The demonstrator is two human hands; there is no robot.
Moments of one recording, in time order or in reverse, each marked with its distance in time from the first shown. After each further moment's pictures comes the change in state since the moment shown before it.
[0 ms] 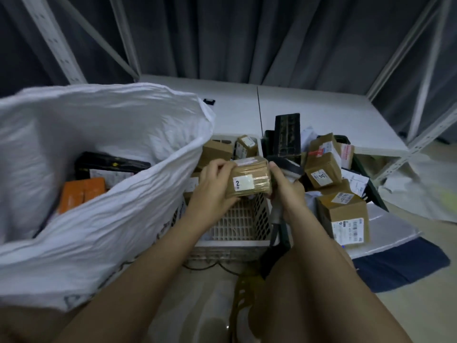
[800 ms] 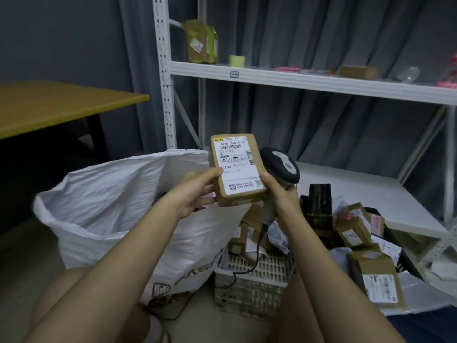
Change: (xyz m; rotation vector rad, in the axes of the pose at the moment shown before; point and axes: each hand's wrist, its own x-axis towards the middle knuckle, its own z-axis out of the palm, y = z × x) left_hand -0.080 0.036 -0.237 -1.040 0.133 -0.569; right_hand -0.164 -0.057 0.080 0.053 -0.477 -0.410
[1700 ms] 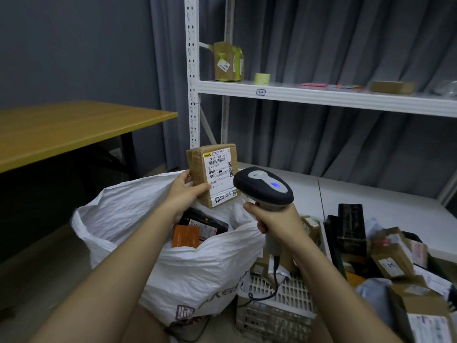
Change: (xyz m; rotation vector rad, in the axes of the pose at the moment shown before) left_hand 0.037 0.009 -0.091 0.148 0.326 0.178; right_hand -0.024 -0.012 0.063 -0.330 -0.328 -0.123
